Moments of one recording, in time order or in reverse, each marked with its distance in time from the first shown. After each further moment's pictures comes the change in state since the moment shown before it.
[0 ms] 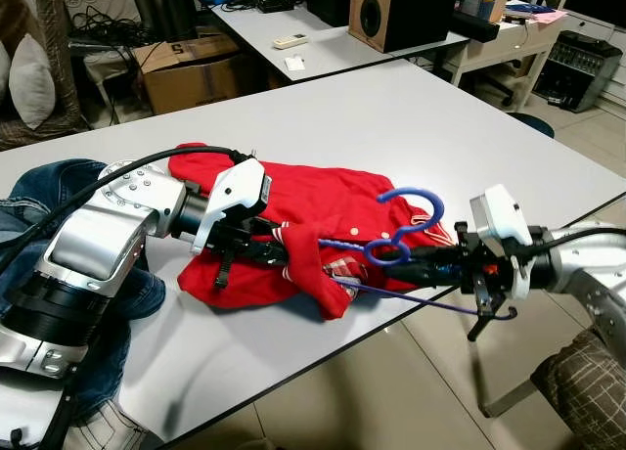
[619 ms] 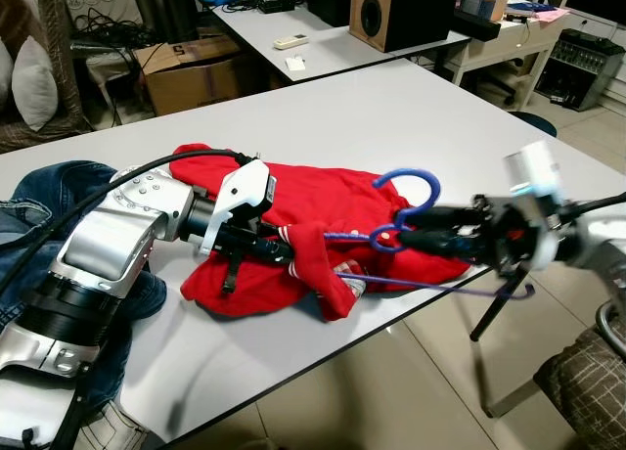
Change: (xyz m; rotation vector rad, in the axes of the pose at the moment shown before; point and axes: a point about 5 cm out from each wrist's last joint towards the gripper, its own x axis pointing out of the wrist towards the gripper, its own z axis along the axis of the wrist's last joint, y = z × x) left arm 0.009 0.004 -0.007 -0.052 -0.047 0.009; right arm -0.027 -0.014 0.026 -0.010 -0.125 -0.088
